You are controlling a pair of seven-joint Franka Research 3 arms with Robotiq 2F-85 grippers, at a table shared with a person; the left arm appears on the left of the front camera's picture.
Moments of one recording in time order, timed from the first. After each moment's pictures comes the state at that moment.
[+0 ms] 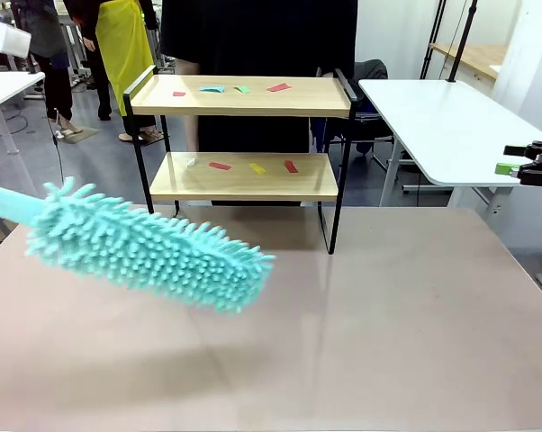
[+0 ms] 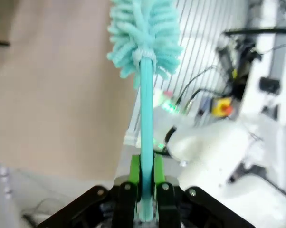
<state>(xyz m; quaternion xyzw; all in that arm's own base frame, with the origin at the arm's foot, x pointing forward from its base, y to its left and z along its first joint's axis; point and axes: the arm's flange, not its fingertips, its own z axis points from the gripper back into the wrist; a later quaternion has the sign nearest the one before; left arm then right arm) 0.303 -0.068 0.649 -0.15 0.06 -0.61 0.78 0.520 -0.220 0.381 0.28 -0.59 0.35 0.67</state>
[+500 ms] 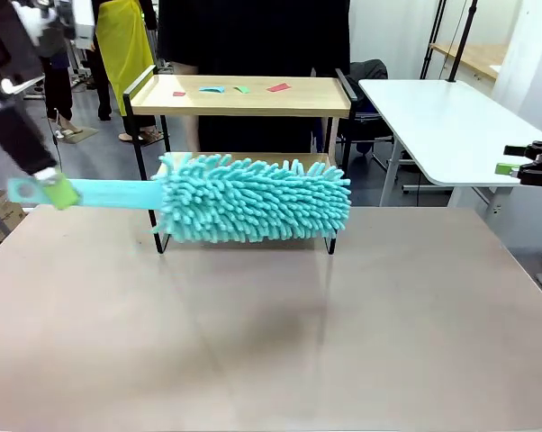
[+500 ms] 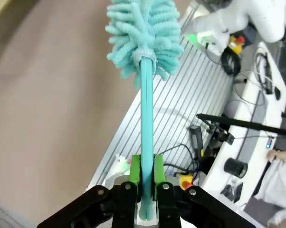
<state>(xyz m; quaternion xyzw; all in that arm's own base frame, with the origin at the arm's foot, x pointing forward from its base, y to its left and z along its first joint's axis) 0.283 -0.153 0.632 -0.24 -0.01 -0.47 0.85 0.520 -0.220 0.381 0.28 -0.59 0.35 0.67</state>
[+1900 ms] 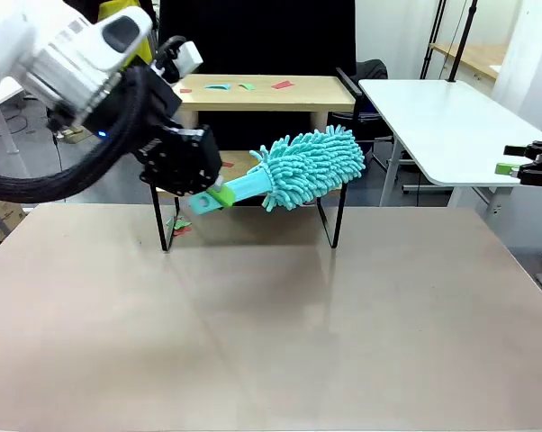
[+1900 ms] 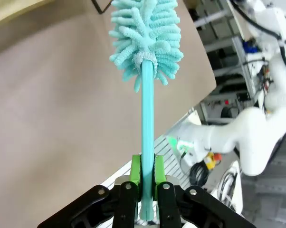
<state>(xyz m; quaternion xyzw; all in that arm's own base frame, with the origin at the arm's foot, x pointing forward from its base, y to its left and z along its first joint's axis) 0.316 -0.257 0.565 -0.34 -0.12 -0.20 0.91 0.520 -0.220 0.381 0.28 -0.59 0.35 0.67</state>
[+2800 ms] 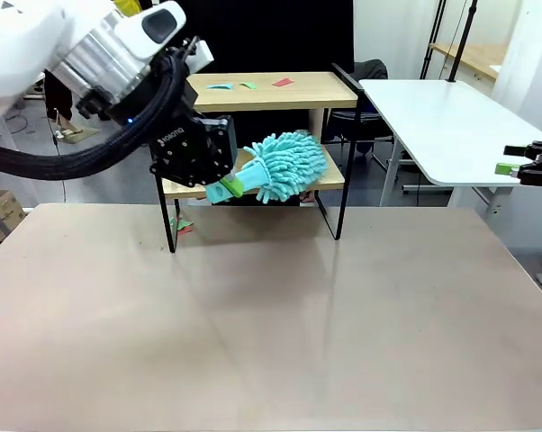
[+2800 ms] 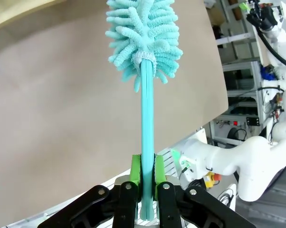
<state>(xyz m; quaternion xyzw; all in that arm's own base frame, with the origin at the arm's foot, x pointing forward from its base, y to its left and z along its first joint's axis) 0.324 -0.269 0.579 -0.30 -0.11 -0.13 0.94 0.520 -0.220 0.381 0.28 -0.59 0.35 0.67</state>
